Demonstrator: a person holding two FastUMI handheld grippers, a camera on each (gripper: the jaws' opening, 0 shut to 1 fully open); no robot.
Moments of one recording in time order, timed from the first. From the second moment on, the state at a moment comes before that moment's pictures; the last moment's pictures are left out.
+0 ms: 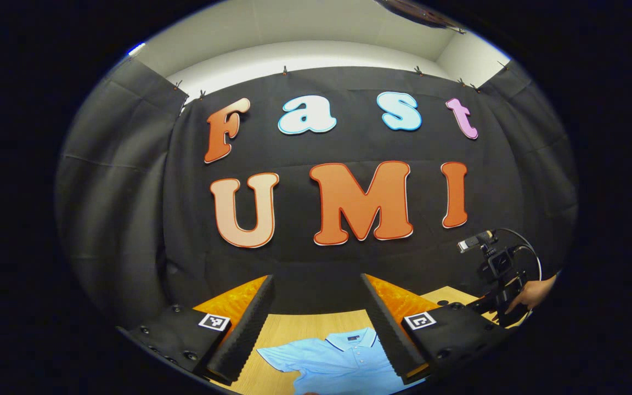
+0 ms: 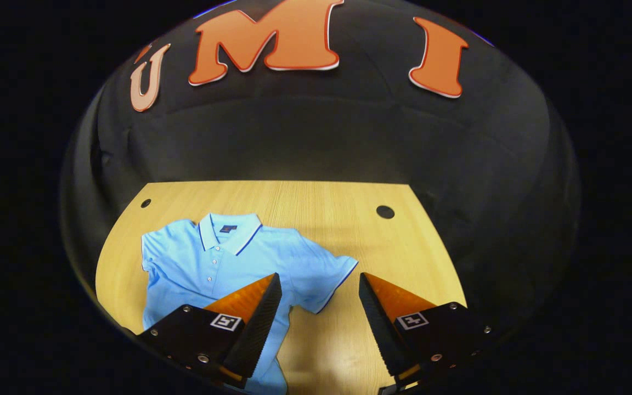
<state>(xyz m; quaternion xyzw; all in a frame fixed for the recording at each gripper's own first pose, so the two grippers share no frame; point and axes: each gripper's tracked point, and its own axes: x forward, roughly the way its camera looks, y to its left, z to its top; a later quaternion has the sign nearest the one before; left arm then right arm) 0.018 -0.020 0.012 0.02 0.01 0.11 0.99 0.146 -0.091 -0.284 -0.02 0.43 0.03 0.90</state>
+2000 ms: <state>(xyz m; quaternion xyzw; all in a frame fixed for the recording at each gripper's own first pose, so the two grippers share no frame) 0.016 -0.023 -0.022 0.03 0.09 0.18 0.98 0.207 -0.054 -0.390 0.13 0.57 0.05 0.81</state>
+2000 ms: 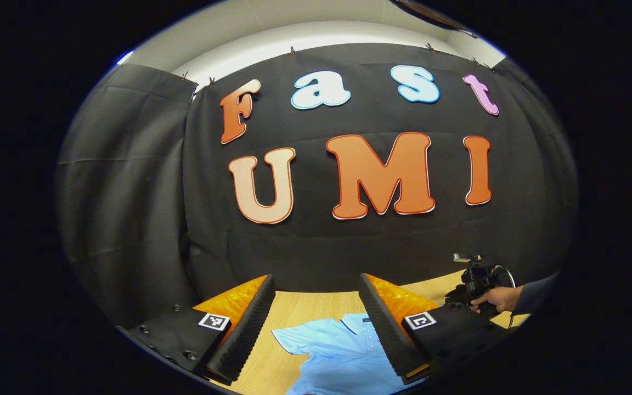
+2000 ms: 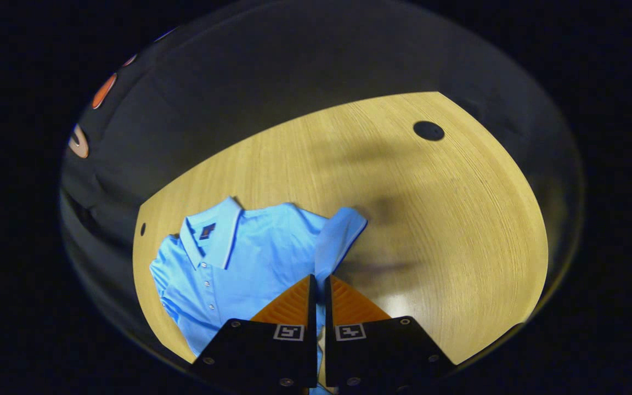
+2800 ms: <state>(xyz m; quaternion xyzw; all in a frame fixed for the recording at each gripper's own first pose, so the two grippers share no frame) 0.032 0.013 -0.092 -0.01 0.14 0.13 0.98 0.191 0.065 -0.348 0.10 0.54 0.17 0.82</state>
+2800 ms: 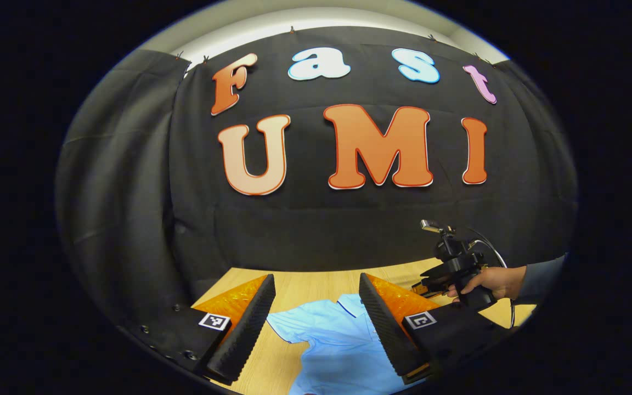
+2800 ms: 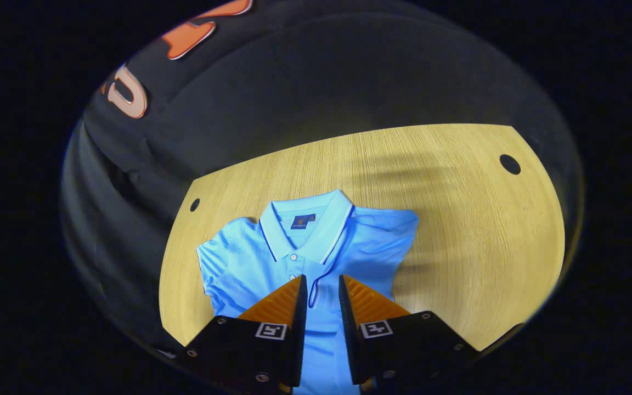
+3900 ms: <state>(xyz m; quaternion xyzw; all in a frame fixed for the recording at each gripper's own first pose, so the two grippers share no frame) 0.106 0.128 -0.383 -0.14 0.52 0.05 0.84 0.063 -0.036 -0.280 0.10 0.46 -0.02 0.88</state>
